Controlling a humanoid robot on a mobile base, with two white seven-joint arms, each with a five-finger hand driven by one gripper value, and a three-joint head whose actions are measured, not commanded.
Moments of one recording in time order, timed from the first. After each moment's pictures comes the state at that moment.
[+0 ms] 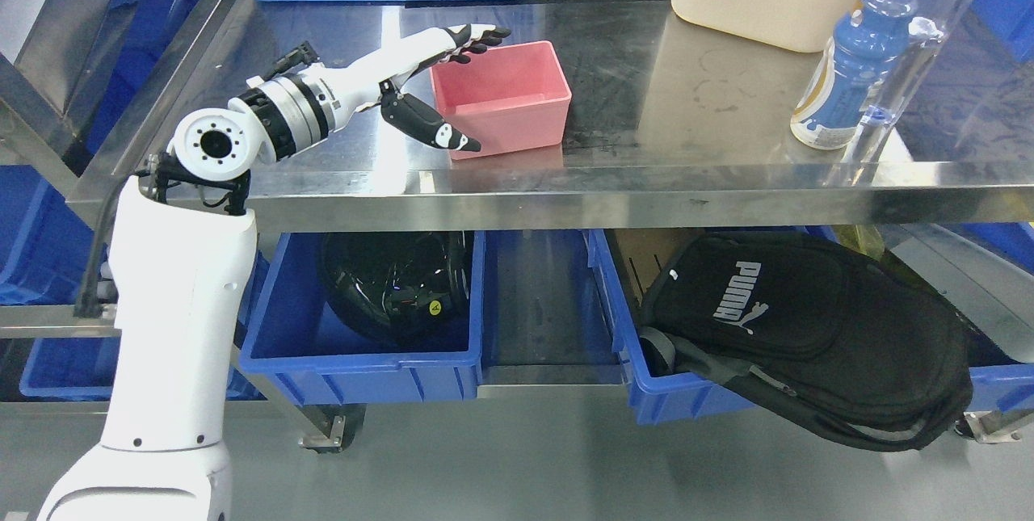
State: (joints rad) left arm -1.09 0.09 -0.16 -1.19 -0.42 -0.05 -0.89; right arm 0.00 0.00 0.00 0.00 0.00 0.02 -0.04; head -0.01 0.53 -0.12
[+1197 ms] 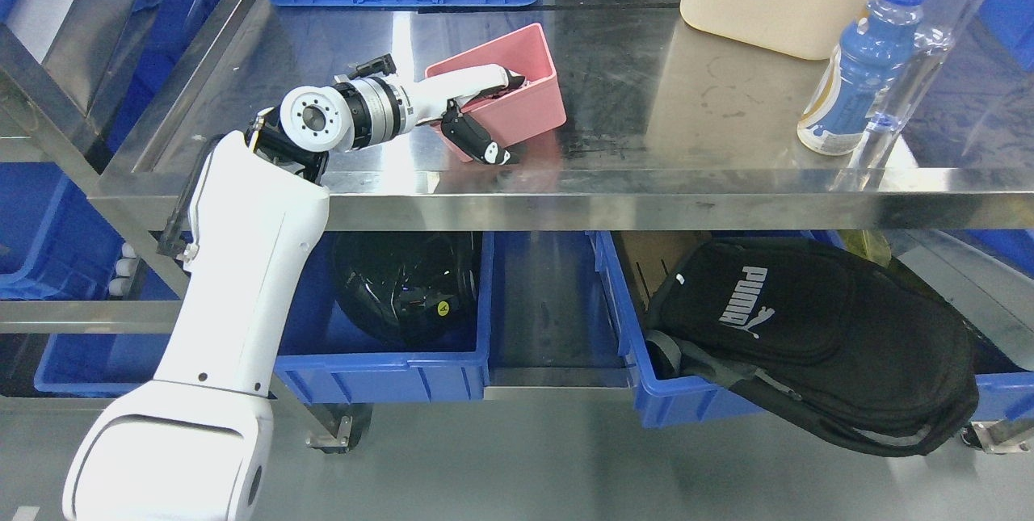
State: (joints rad) left arm -1.20 0.01 -0.24 -0.85 -0.57 -0.10 -0.90; right arm 0.00 0.00 0.00 0.00 0.00 0.02 -0.04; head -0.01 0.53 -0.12
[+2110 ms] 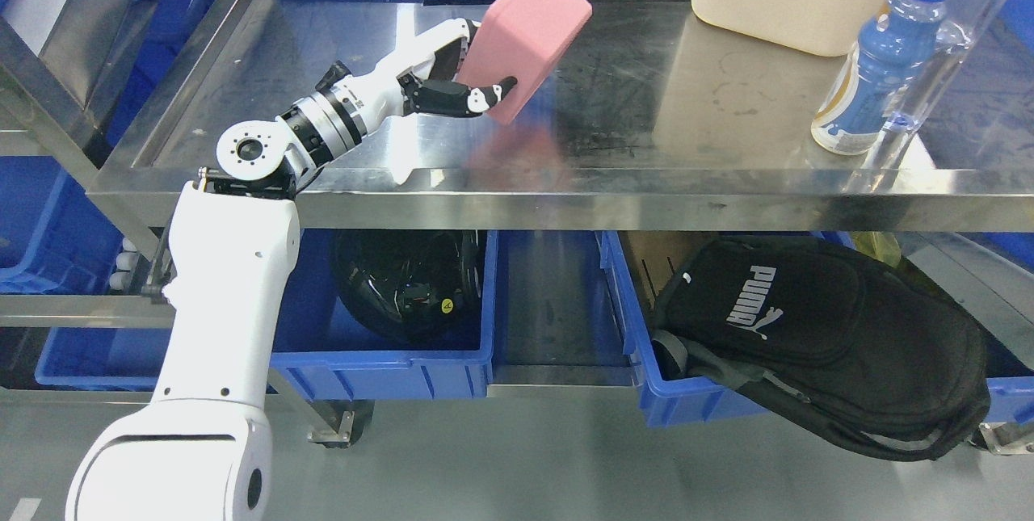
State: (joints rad) left arm -1.17 0.00 -0.02 -0.75 -0.01 -0.26 -0.89; right arm 0.00 0.00 0.00 0.00 0.00 0.02 -0.04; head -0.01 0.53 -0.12
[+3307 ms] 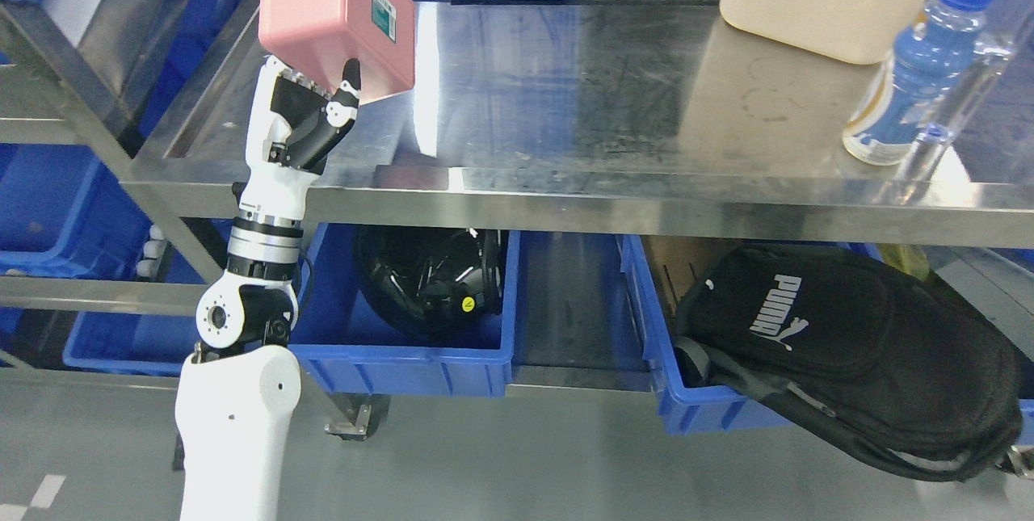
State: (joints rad) left arm -0.66 0.00 0.03 -1.25 0.44 -0.40 -0.48; right arm 0.00 0.00 0.00 0.00 0.00 0.02 -0.04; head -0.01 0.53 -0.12
